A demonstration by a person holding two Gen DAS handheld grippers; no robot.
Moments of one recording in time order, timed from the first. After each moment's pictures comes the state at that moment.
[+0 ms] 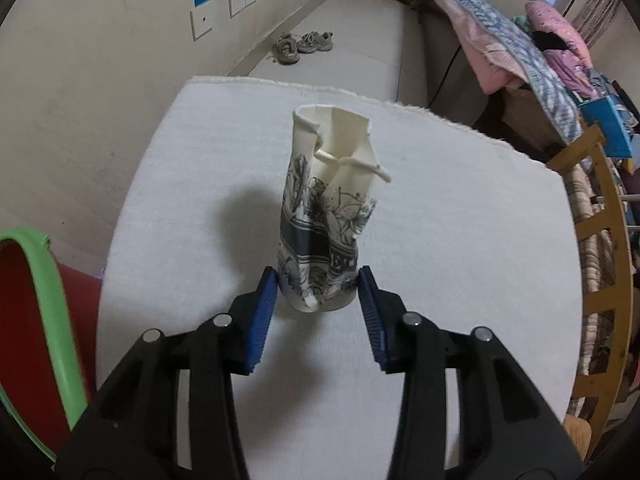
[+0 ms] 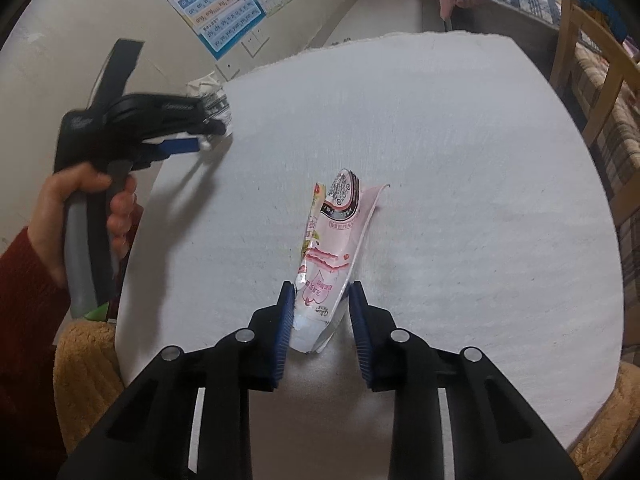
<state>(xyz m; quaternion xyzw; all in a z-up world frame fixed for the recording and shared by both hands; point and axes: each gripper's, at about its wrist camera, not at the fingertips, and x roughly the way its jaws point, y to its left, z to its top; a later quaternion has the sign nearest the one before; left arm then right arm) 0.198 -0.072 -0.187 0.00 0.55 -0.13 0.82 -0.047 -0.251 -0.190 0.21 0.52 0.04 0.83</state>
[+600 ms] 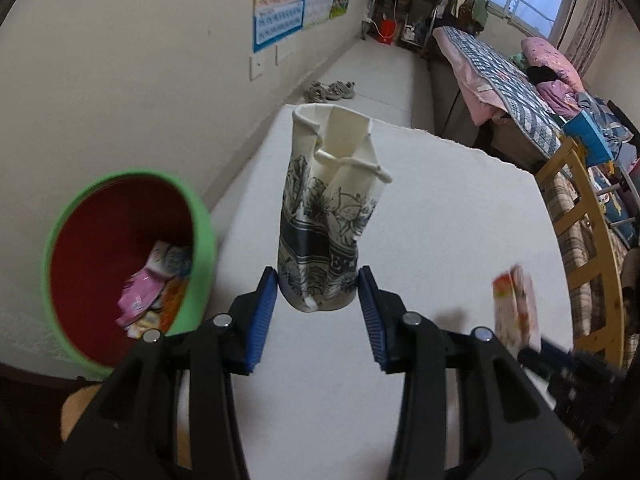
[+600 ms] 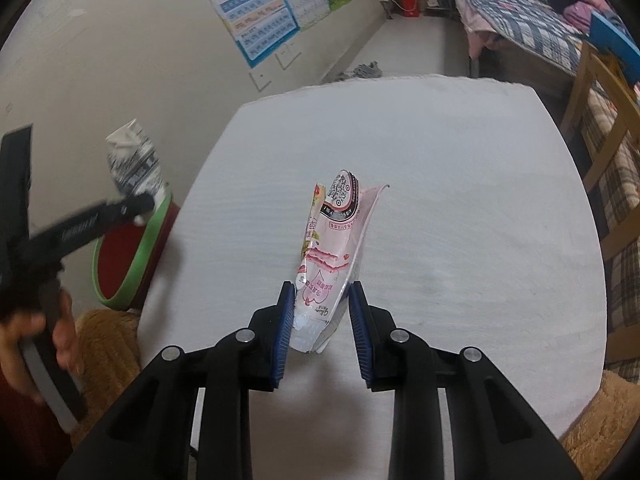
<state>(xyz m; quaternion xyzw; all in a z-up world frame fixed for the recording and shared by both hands) 0.064 0.015 -0.117 0.00 0.47 -0.09 0.88 -0.063 -0.219 -0.149 0.17 0.49 0.06 0.85</state>
